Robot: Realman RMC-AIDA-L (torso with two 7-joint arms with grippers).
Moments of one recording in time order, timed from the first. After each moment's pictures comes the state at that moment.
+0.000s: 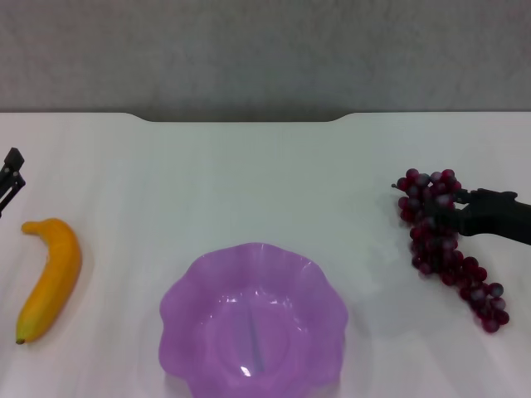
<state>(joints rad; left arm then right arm) -0.31 -2.04 -2.21 -0.23 0.69 -1.35 2.72 0.68 2.00 -0.25 -0.30 -2.21 -0.93 1.23</state>
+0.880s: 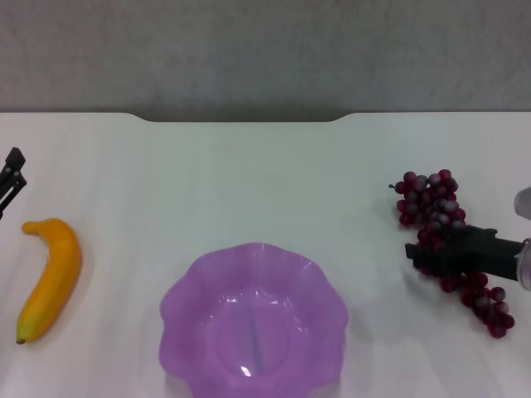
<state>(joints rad) -0.32 -2.04 -2.21 -0.23 0.69 -1.35 2.72 0.70 2.00 -0.28 -0.17 -2.27 -0.80 1.24</state>
